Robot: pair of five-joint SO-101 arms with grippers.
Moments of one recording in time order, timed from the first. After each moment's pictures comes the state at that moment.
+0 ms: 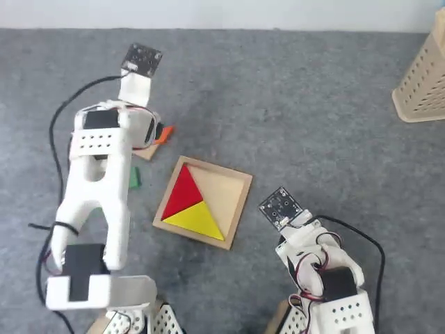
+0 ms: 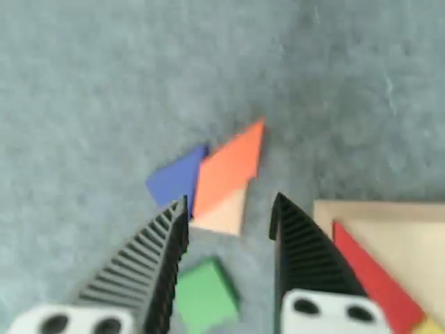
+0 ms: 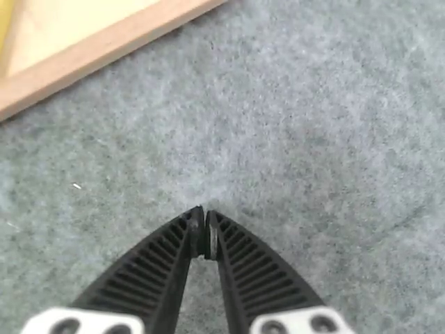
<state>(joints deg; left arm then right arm) -9.1 -2.8 18.2 58.2 -16.9 -17.8 -103.1 95.4 72.7 27.1</state>
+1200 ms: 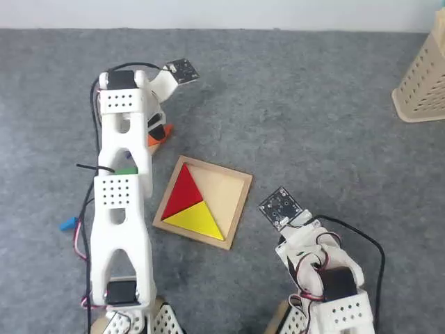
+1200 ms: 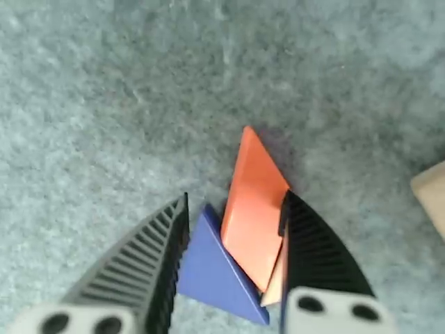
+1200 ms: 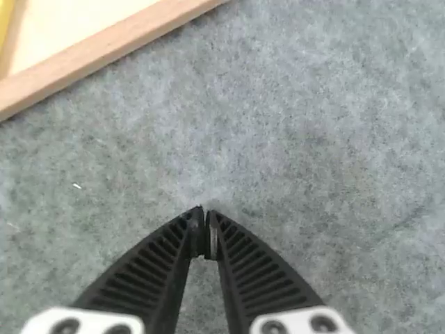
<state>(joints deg) -9.5 71.3 -75.6 98.8 -53.1 -17.8 -103.1 95.4 72.7 27.1</state>
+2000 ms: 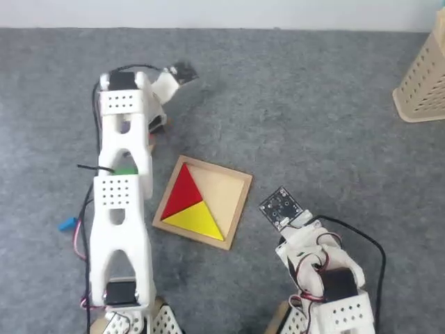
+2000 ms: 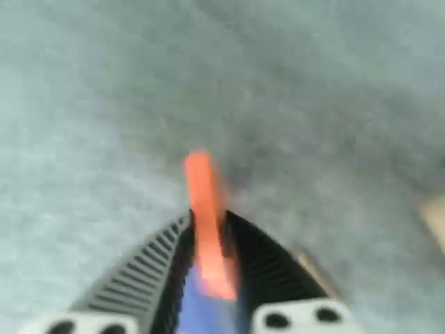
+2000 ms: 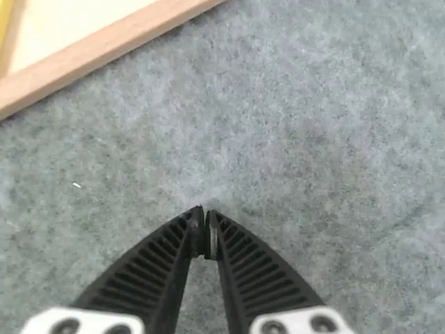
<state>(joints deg) -9.5 70.9 -75.9 98.8 -51.5 -17.8 -103.1 95.4 72.7 27.1</state>
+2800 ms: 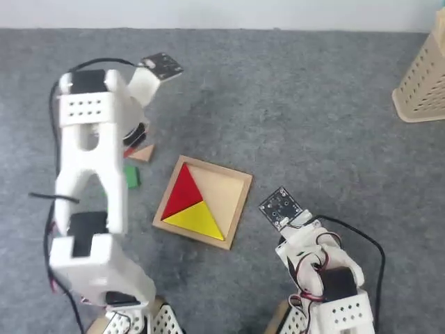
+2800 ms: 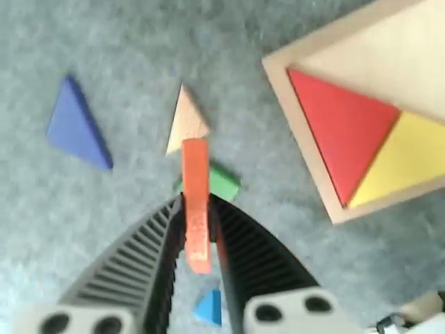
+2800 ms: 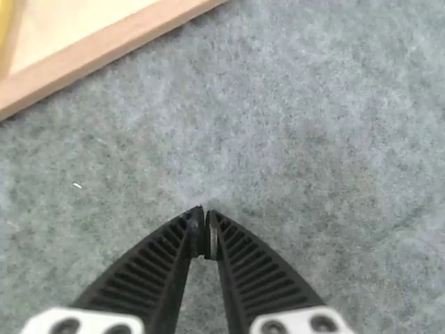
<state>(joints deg) -11.3 11.1 -12.8 98.8 -42.4 -17.8 -103.1 95.4 72.7 27.1</state>
